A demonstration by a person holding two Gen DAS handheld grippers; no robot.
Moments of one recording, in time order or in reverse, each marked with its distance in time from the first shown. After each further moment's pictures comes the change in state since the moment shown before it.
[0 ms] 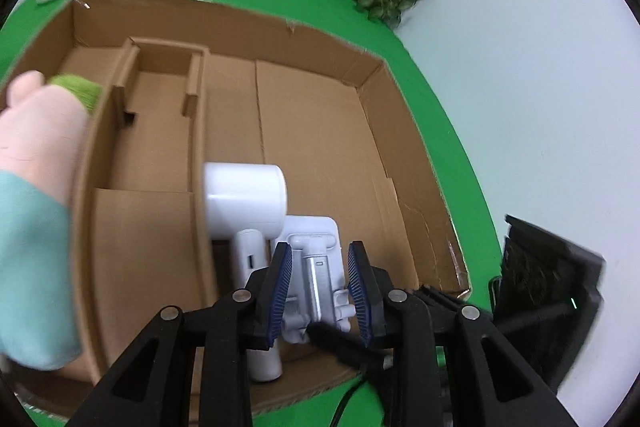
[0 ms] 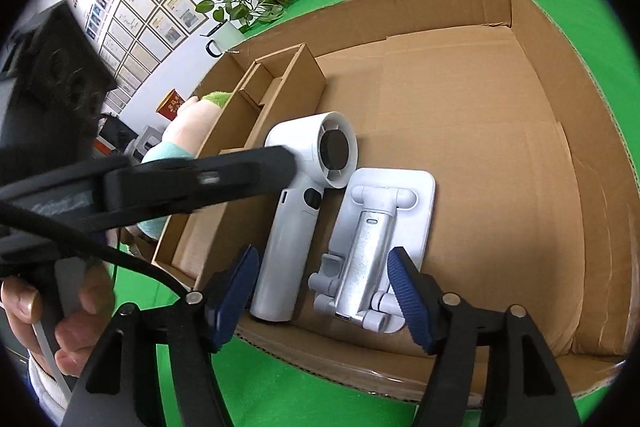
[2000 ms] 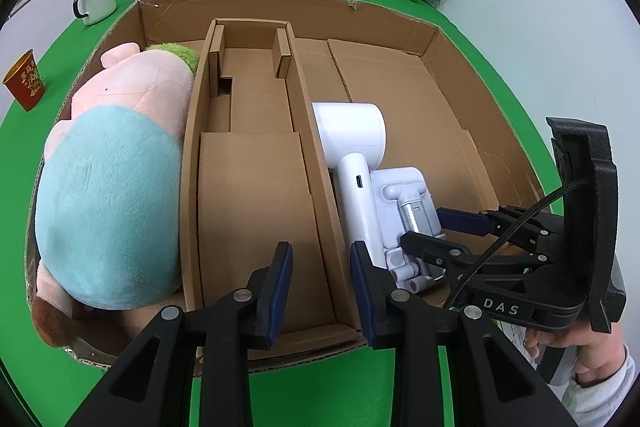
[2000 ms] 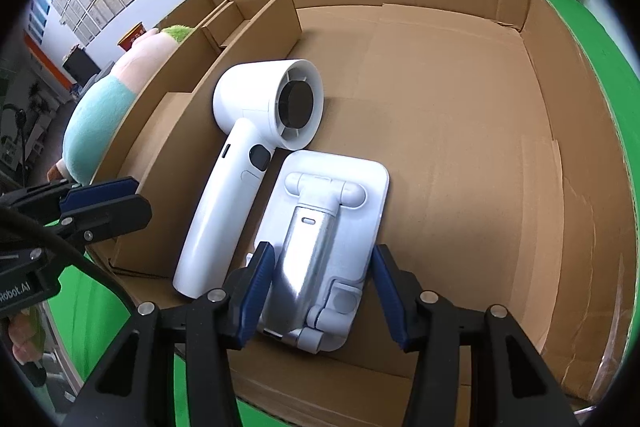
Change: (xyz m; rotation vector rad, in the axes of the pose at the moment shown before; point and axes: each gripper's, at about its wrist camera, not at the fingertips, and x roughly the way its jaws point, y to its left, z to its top) left arm -0.003 0.018 -0.039 0.098 0.024 0.269; right arm 0.031 0.006 0.000 -0.172 0.148 -0.211
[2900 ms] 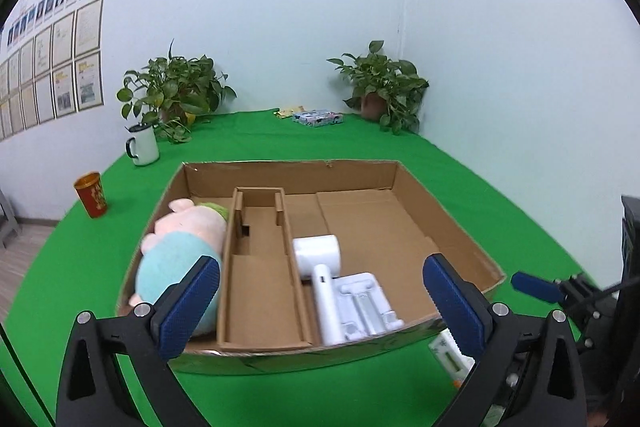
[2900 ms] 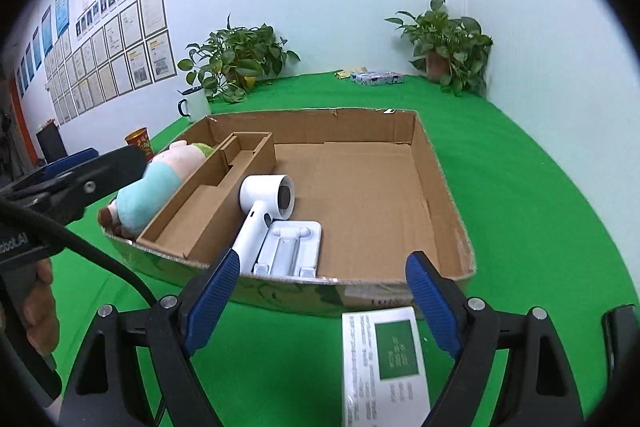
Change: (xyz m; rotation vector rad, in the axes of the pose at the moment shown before) left arm -0.123 -0.065 -0.063 0.101 -0.585 0.106; right arm -0.133 0.029 -0.091 0.037 -0.528 -0.223
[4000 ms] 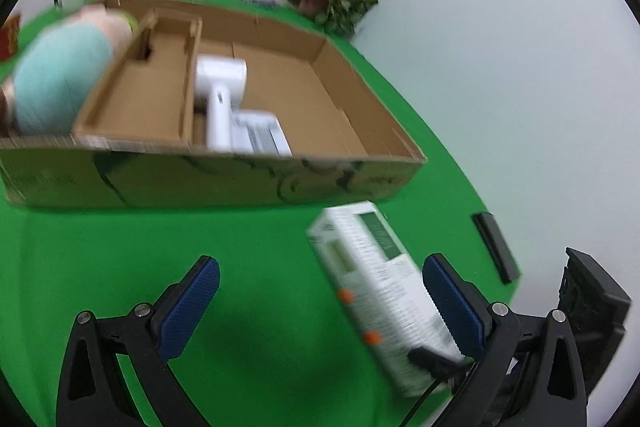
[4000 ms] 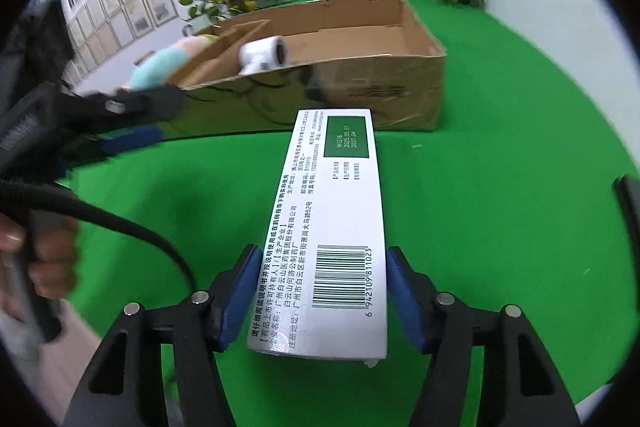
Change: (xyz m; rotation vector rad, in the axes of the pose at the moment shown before) left arm 0.035 -0.010 -0.110 -0.220 0.402 -0.421; right arm -0.029 -0.016 -0.111 0.064 0.252 0.095
